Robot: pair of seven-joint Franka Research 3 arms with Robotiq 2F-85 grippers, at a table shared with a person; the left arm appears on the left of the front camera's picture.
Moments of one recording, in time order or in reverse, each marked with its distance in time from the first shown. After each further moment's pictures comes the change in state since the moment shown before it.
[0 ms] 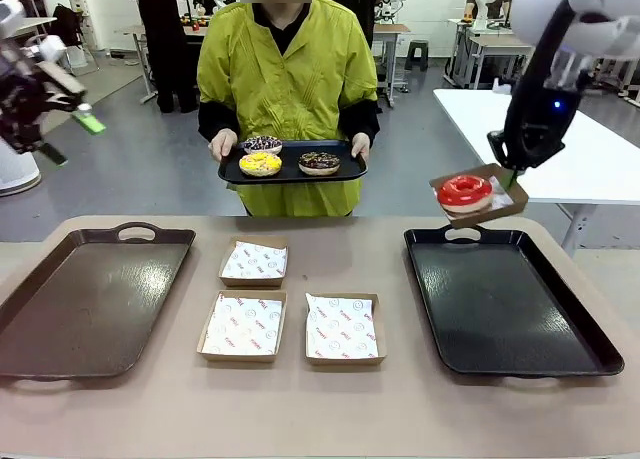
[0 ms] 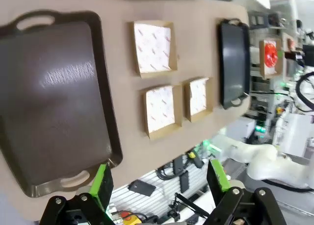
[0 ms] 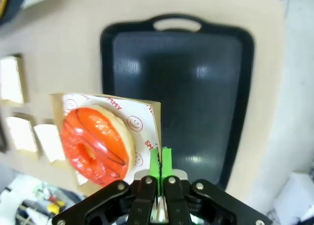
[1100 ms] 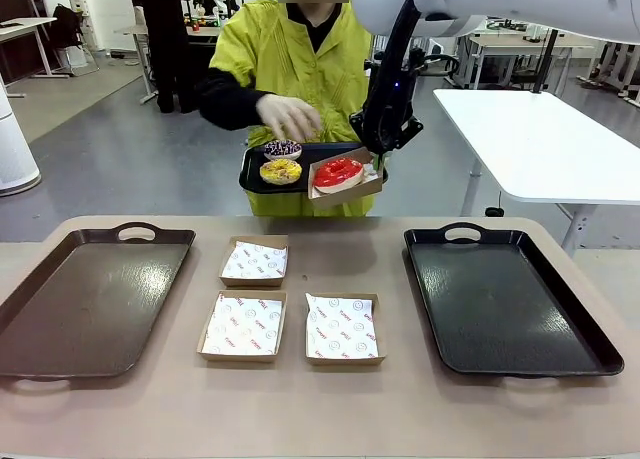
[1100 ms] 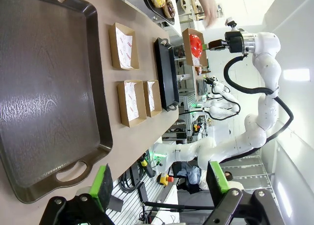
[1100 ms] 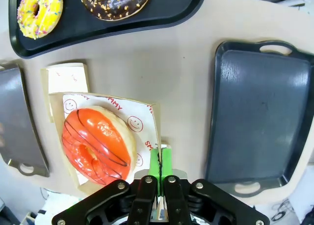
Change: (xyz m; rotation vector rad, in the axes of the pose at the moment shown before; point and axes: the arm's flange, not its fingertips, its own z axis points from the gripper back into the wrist) left arm -0.164 0.248 0.009 -0.588 -0.239 0.017; right arm 0.031 0.241 0.001 -0.043 -0.007 -0.037
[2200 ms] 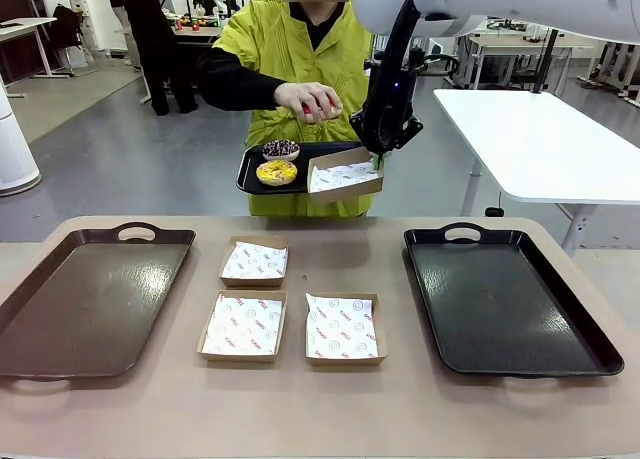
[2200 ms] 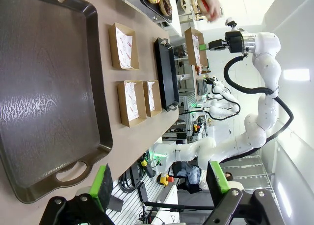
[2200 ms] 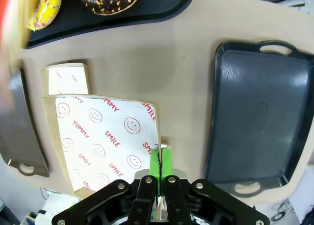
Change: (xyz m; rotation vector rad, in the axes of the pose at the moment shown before) left arm 0.000 0.000 0.000 0.000 0.000 0.000; right arm 0.000 0.000 0.000 0.000 0.000 0.000
